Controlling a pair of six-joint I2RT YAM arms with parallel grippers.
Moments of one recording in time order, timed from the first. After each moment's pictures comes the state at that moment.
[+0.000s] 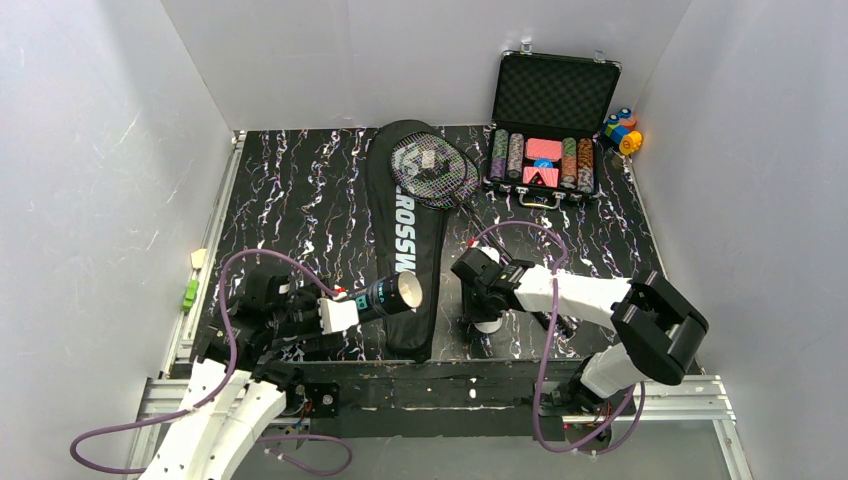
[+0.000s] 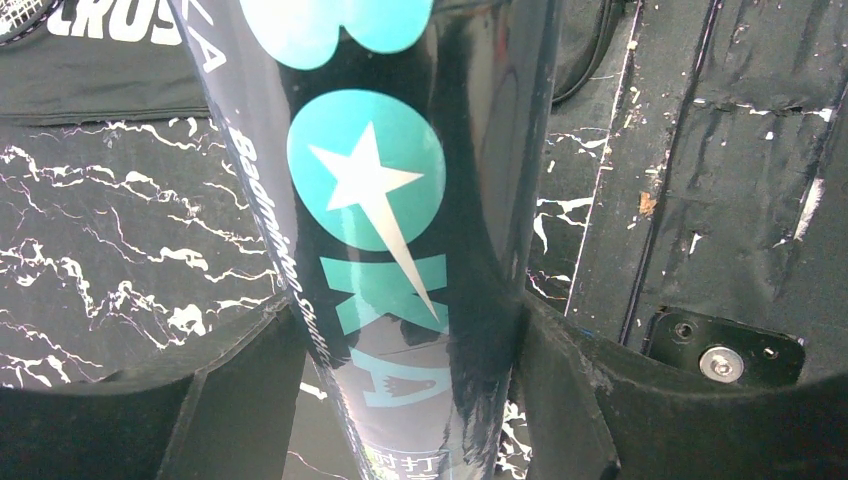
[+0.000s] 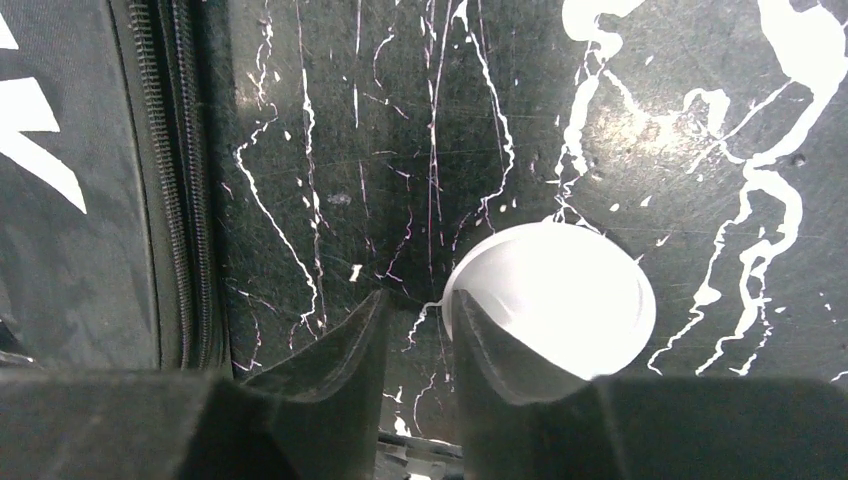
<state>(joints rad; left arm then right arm) -0.34 0.52 0.70 -1.03 0.51 1.01 0.93 1.47 0.78 -0.51 0.11 0.84</state>
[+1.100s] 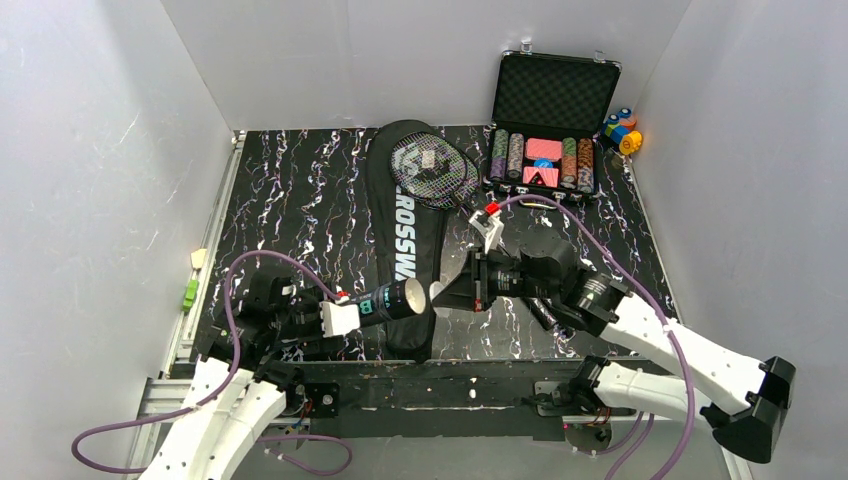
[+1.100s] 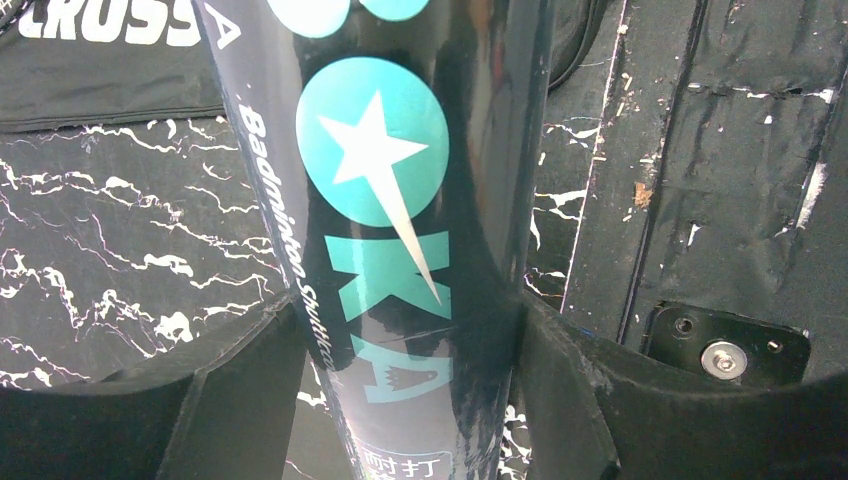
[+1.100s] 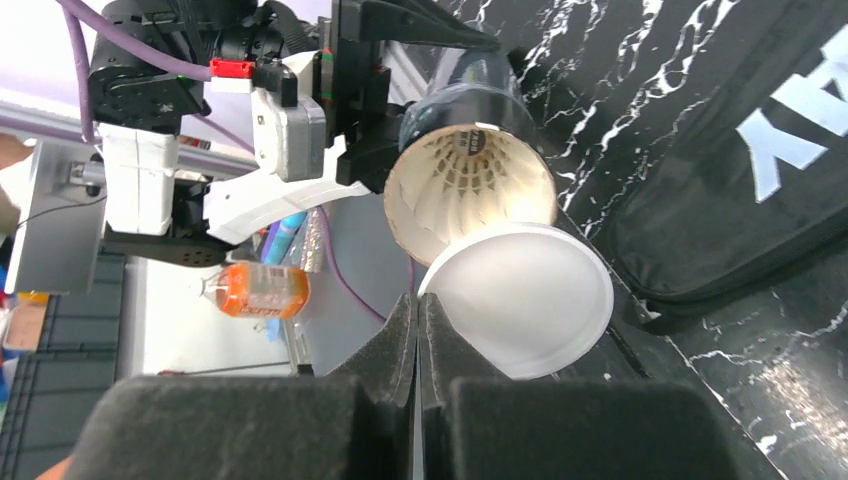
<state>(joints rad) -0.34 0.52 0.66 -1.02 0.51 1.03 0.94 0.90 0.84 -0.25 -0.42 0.82</state>
